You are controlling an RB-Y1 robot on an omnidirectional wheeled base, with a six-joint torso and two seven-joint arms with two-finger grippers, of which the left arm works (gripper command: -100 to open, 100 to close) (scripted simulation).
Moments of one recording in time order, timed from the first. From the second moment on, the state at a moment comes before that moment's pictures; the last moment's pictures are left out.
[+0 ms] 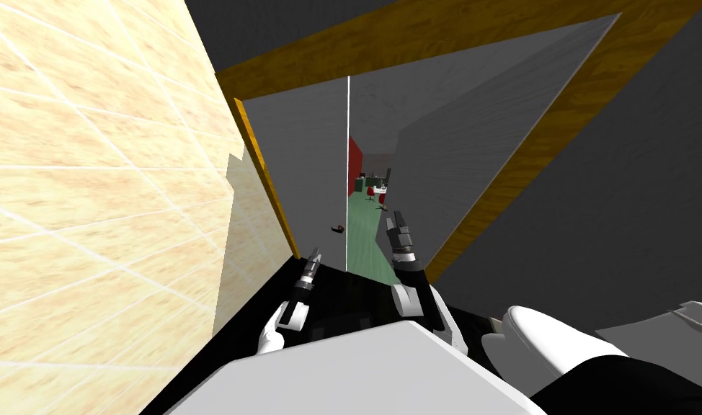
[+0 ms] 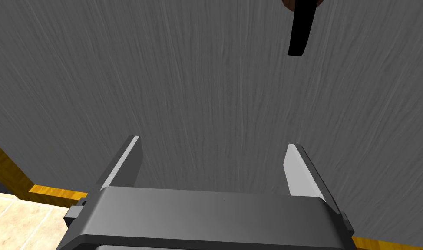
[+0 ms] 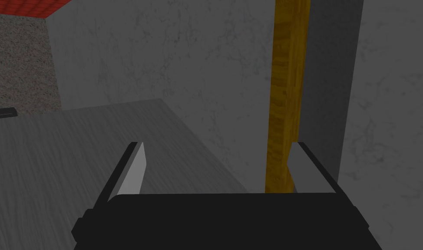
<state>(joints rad) -0.01 0.07 -0.16 -1.02 -0.10 -0.74 0.09</state>
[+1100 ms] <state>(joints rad) -0.11 0.05 -0.21 -0.77 -0.11 -0.77 0.13</state>
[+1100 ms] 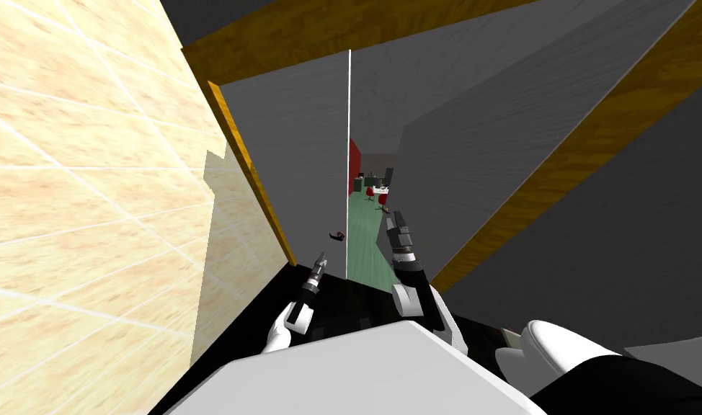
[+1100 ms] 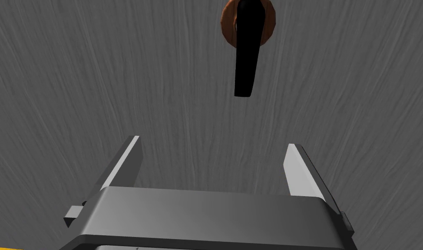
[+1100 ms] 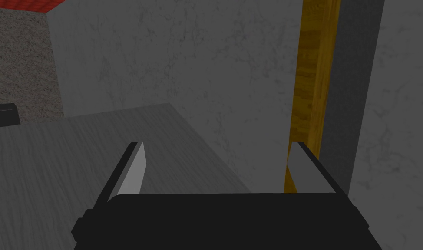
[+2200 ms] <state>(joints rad) -0.15 0.05 -0.22 -0.66 -0.11 -0.79 0.14</state>
